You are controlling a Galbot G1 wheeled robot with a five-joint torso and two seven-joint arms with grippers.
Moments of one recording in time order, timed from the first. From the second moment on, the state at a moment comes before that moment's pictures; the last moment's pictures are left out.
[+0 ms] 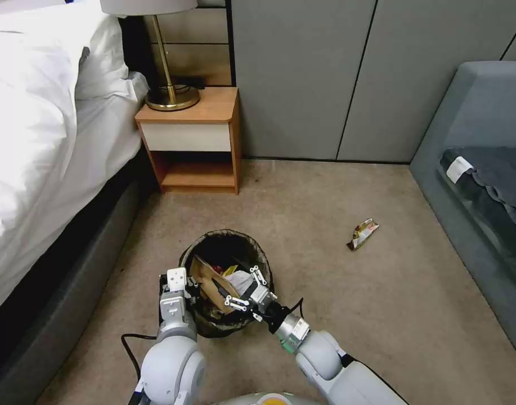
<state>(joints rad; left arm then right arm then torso) 1.54 -1.43 -0.33 -2.10 -0.17 0.46 -0.53 -1.12 1.28 -0.16 1.45 0.11 0.60 -0.21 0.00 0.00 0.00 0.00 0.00</state>
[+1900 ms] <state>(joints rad) 1.54 -1.43 -0.35 -2.08 -0.14 0.38 -0.49 -1.65 1.36 0.30 2.03 -0.05 0.59 0.24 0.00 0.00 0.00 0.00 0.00</state>
